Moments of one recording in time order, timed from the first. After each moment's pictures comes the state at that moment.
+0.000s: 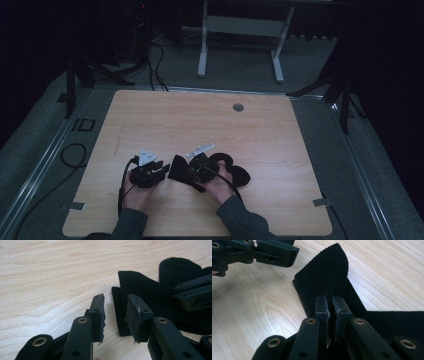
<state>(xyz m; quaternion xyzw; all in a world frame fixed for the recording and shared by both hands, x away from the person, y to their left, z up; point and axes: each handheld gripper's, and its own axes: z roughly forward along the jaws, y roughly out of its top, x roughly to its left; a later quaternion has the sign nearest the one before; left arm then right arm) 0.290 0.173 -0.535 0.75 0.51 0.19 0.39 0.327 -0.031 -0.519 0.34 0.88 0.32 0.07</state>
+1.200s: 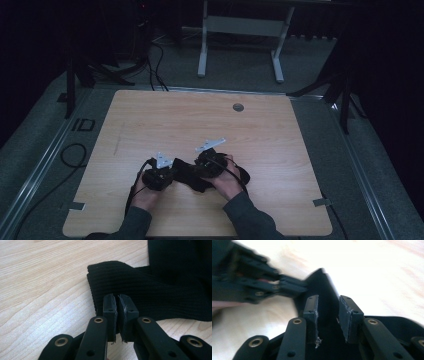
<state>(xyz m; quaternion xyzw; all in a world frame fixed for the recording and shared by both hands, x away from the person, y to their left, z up) 0.298 0.144 -0.552 0.81 0.45 0.17 0.34 0.335 -0.056 -0.500 0.33 0.87 0.36 0.07</state>
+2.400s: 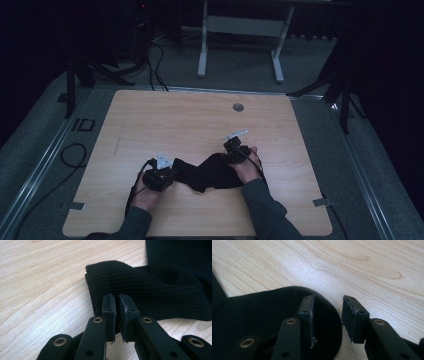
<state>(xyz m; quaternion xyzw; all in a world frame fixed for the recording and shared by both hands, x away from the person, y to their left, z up) 0.297 0.143 -0.554 0.81 0.45 0.17 0.34 0.404 -0.125 -0.545 0.43 0.85 0.27 0.14</state>
